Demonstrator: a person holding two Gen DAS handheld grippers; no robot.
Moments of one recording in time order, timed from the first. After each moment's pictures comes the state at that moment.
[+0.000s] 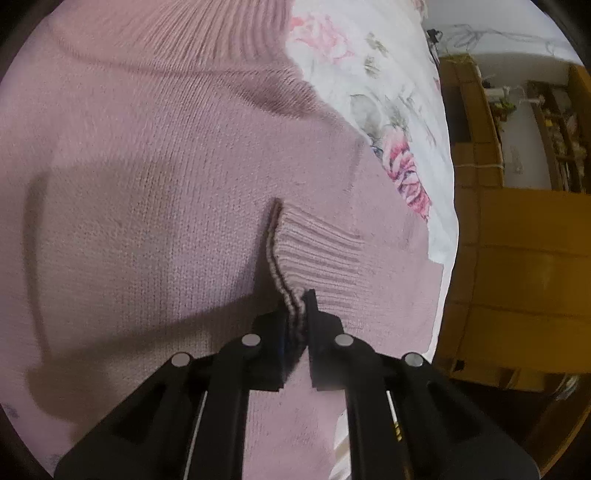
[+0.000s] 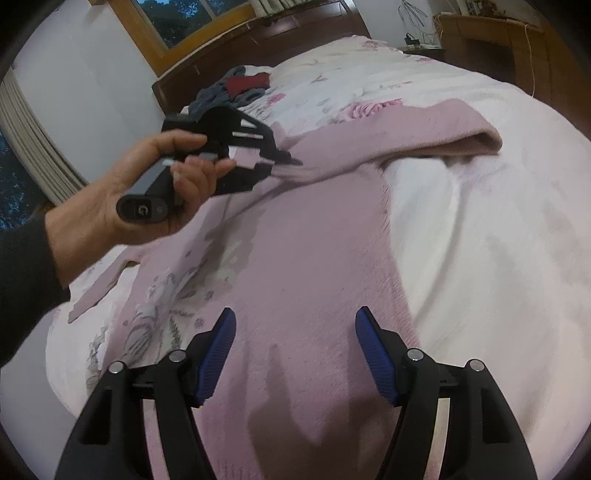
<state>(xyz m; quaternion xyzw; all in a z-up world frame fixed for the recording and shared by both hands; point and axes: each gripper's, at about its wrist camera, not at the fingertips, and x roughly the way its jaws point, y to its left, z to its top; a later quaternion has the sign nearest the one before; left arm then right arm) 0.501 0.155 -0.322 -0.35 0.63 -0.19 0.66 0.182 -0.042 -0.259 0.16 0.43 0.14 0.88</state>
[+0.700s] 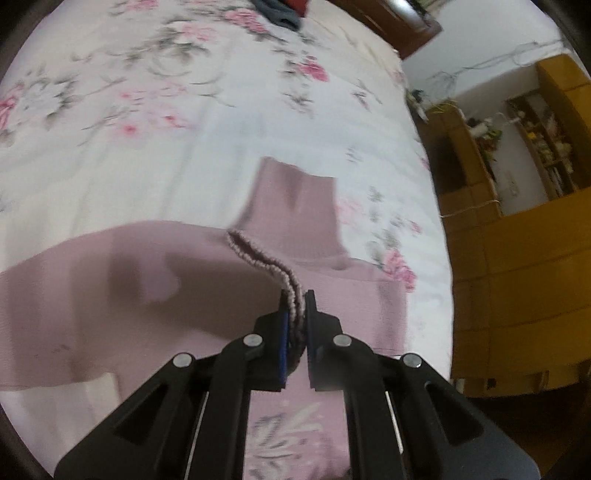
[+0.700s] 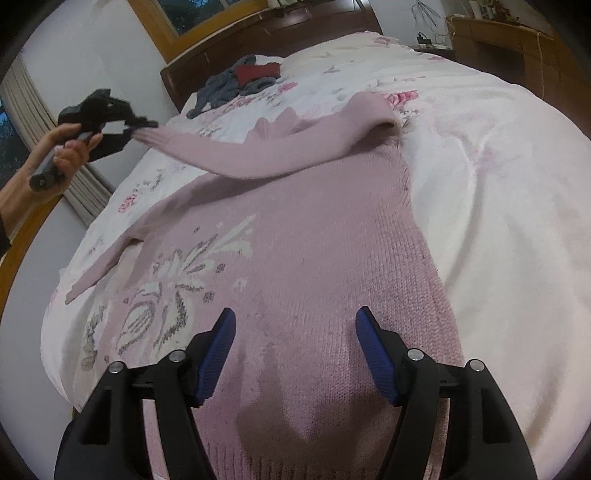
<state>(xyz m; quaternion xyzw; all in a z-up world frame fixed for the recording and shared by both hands) 0.480 0.387 -0.192 -0.30 0.56 -0.12 0.77 0.170 -0.020 -0.271 0.13 0.45 0.15 0.87</state>
